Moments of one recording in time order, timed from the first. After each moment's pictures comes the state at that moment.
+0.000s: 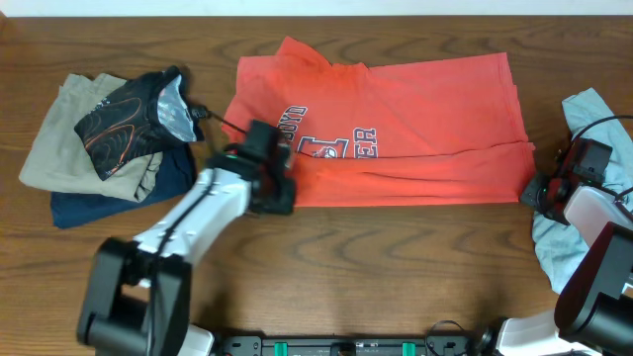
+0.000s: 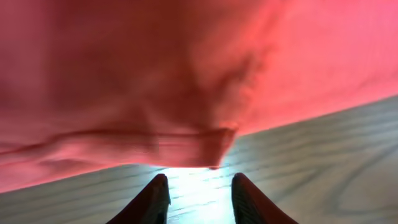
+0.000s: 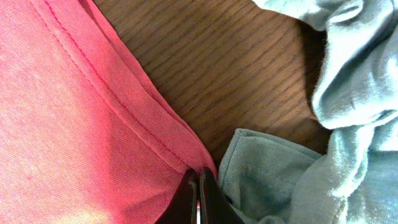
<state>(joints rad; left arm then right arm) -0.39 1.66 0.96 -0.68 0.18 -0.19 -0.44 1.68 0.80 -0.31 0.06 0.15</state>
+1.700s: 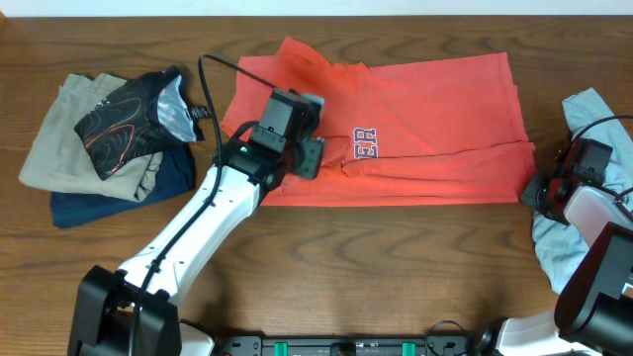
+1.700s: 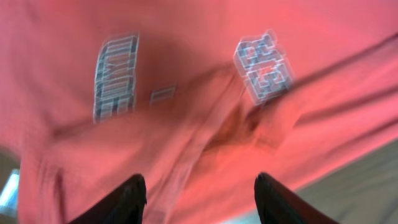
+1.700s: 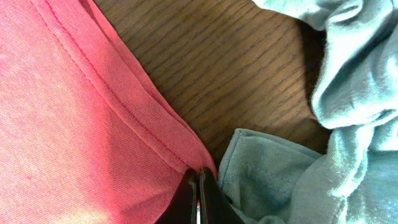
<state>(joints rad) -0.47 1.56 1.14 -0.56 0.04 -0.12 -0.44 1.68 0.80 -0.31 0.06 0.15</state>
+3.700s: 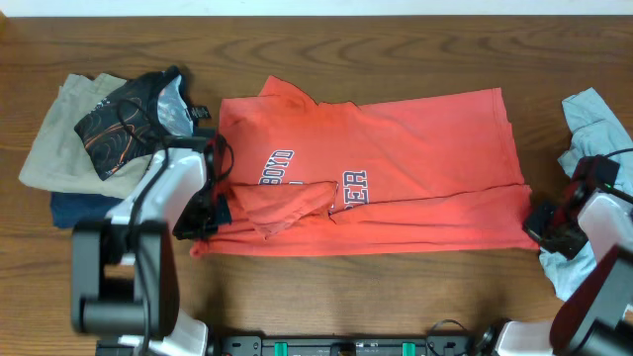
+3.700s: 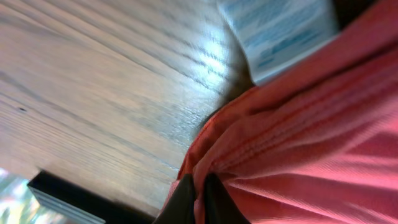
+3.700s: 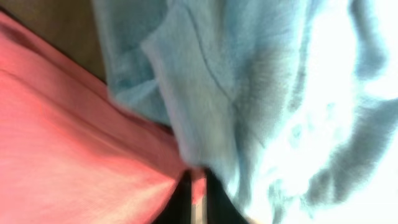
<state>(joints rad) -0.06 1.69 1.02 -1.14 -0.19 -0.41 -0.50 1.56 0.83 -0.75 0.09 0.31</state>
